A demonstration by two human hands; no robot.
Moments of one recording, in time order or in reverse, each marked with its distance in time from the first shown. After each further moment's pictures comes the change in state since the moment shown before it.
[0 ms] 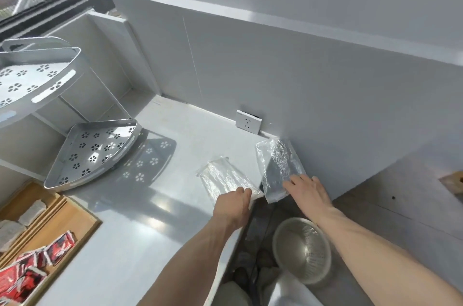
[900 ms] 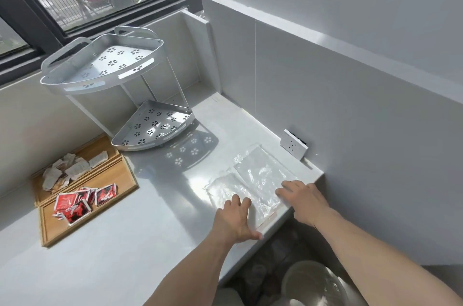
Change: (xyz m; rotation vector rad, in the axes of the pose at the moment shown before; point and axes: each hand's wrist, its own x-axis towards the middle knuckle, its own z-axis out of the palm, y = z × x) left_hand -0.013 -0.010 -0.004 -0.228 -0.104 -0.522; right_hand 0.102 -0.011 -0.028 -0.042 -0.074 -0.487
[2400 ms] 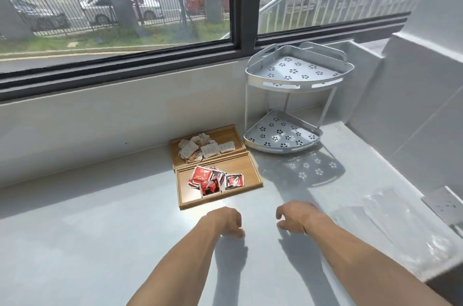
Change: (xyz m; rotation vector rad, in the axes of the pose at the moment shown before) left_hand -0.125 -0.357 -0.018 -0.295 -0.169 -0.258; right_hand 0.118 -0.359 -0.105 -0.074 -0.327 -0.207
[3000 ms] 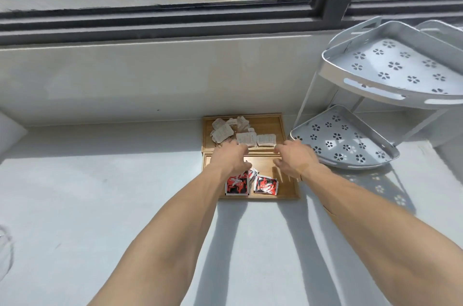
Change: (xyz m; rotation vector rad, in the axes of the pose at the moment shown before) left_hand 0.069 -0.070 -0.115 -0.106 0.438 -0.210; right_hand 0.158 -0.052 -0.128 -0.148 0.360 -0.179
